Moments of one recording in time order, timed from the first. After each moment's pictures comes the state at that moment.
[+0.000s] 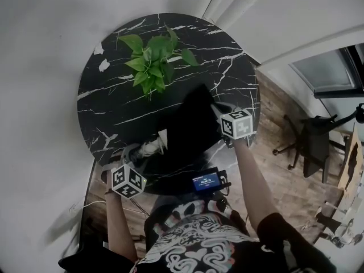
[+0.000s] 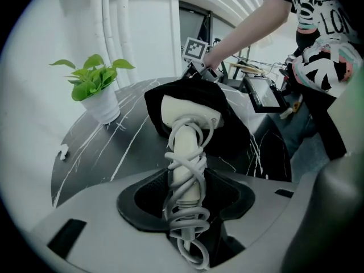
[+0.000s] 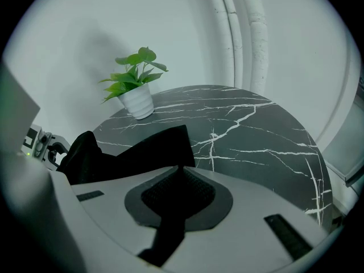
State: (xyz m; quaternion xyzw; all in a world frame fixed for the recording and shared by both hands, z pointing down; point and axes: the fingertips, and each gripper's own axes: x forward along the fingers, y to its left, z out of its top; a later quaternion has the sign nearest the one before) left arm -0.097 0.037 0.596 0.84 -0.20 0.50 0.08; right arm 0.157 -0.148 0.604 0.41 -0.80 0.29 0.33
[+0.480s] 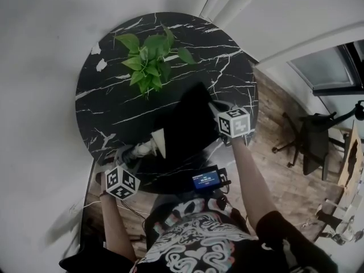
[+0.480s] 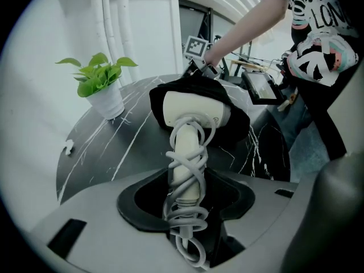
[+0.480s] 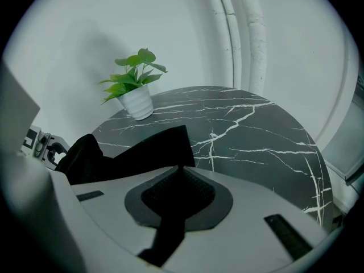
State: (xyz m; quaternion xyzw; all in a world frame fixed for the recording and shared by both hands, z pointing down) left arm -0.118 0.043 0.598 0.83 -0.21 0.51 0.07; right arm 0.157 -0.148 0.604 0.42 -0.80 0.29 0.32
